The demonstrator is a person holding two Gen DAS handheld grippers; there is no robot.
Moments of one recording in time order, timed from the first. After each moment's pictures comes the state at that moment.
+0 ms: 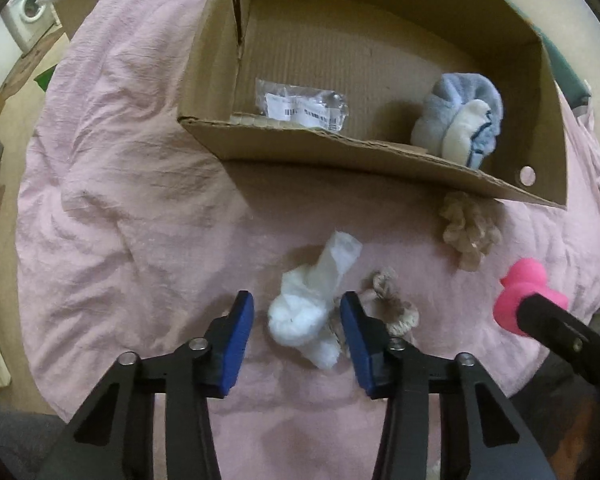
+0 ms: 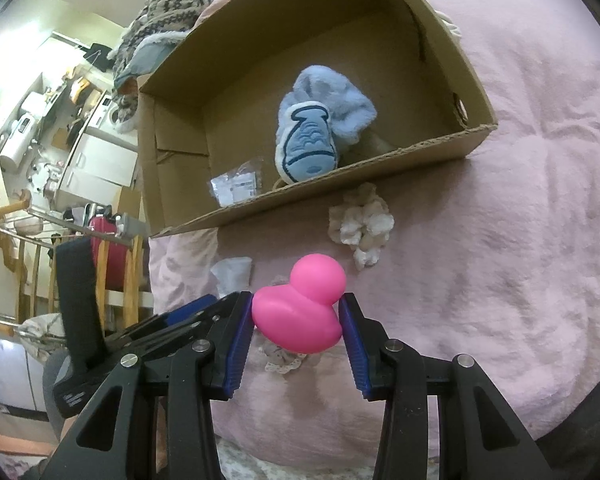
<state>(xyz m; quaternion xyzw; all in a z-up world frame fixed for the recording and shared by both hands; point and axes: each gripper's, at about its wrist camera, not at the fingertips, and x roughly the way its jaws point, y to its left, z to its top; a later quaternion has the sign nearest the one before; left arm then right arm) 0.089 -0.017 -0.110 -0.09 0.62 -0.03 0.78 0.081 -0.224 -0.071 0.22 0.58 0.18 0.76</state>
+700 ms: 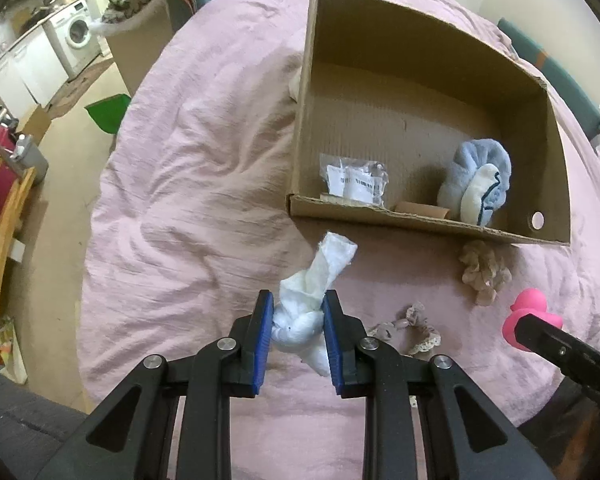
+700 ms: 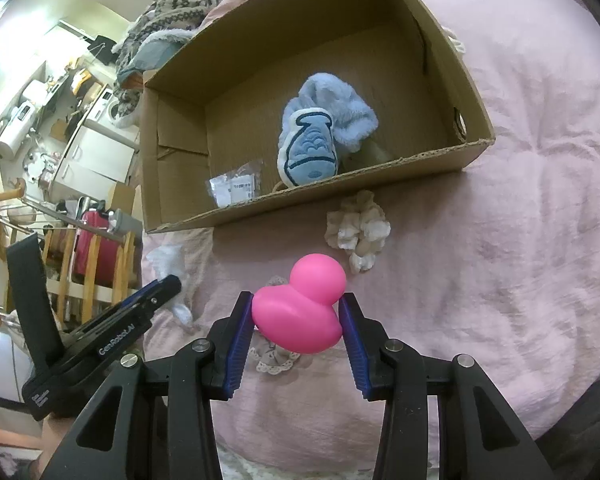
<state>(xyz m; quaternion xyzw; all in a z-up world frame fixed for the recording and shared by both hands) 0.066 0.008 -0.062 -0.06 0.54 0.05 0.84 0.076 -0.223 -0.066 0.20 0.57 0.18 0.78</state>
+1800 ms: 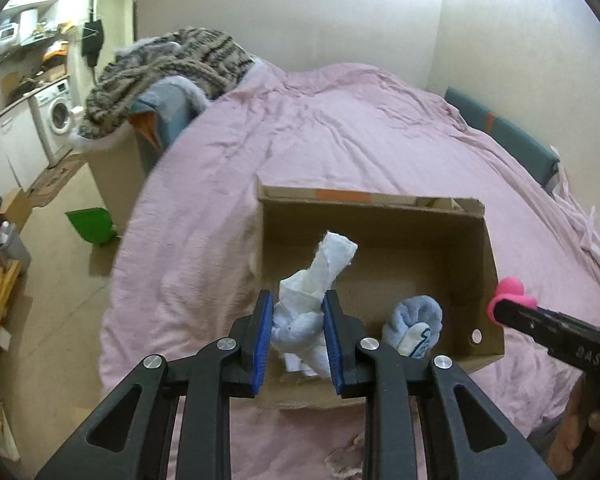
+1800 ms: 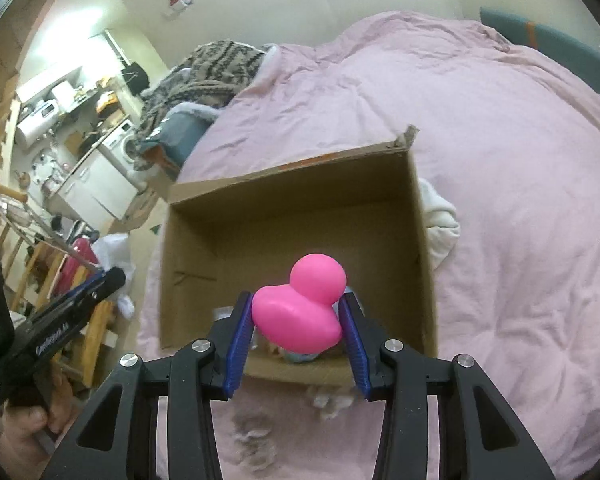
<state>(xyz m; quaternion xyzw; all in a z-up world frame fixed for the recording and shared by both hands) 0.120 -0.006 0.039 -0.04 0.38 -0.02 0.92 0.140 -0.248 0.019 0.14 0.44 0.17 0.87</state>
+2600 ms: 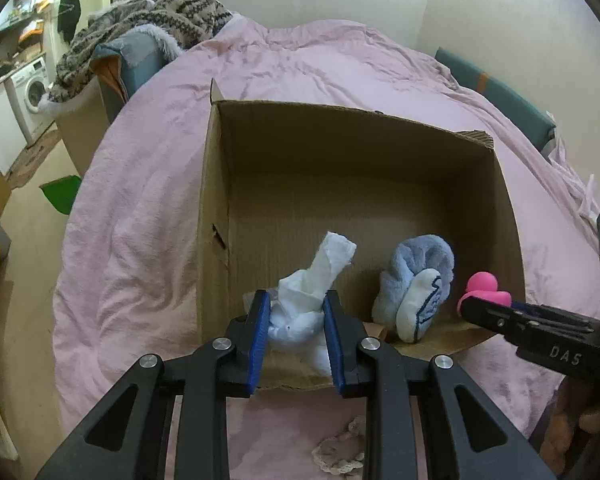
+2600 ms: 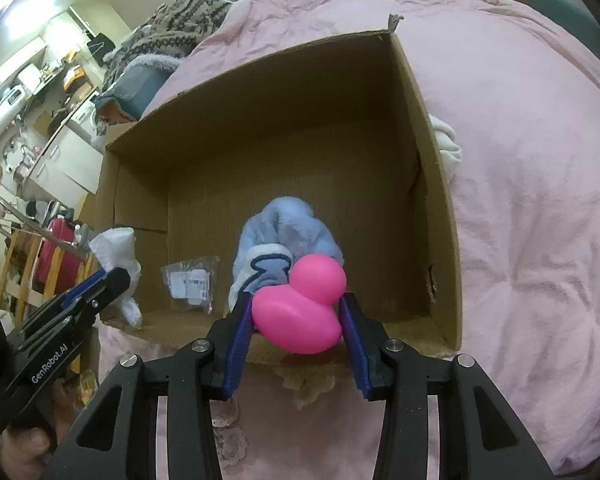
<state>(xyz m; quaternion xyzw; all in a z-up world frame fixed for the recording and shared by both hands) 0.134 -0.023 -0.028 -0.04 0.45 -0.05 0.89 0.151 -0.235 -0.046 0.12 0.52 0.14 0.83</state>
